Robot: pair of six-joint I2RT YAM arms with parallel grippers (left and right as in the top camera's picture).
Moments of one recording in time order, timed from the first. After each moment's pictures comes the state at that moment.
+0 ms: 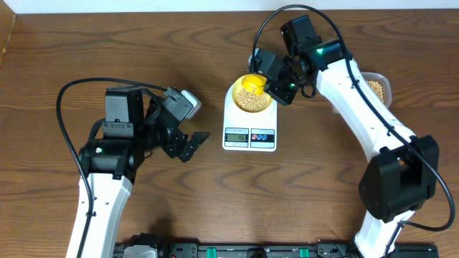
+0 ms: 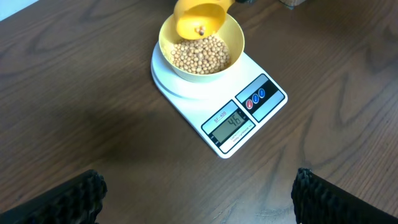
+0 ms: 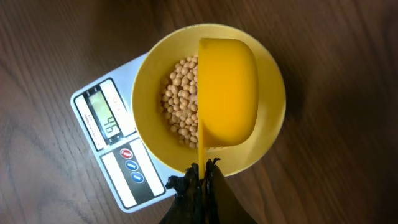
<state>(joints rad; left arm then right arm) -0.07 1.13 1.01 -0.78 0.54 0.54 0.39 1.94 1.73 -0.97 -0.33 -0.65</state>
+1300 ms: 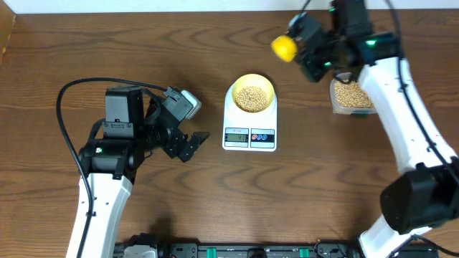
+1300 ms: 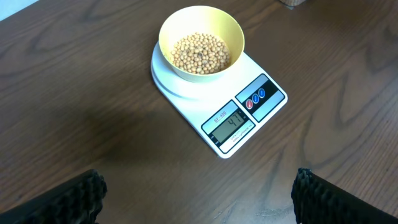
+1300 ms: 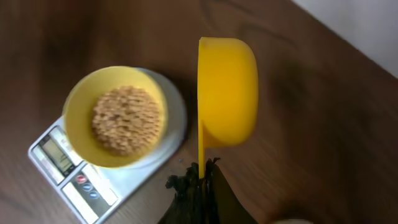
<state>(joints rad) -0.07 1.13 1.01 -0.78 0.54 0.54 0.21 1.83 1.73 -0.87 -0.34 -0.48</state>
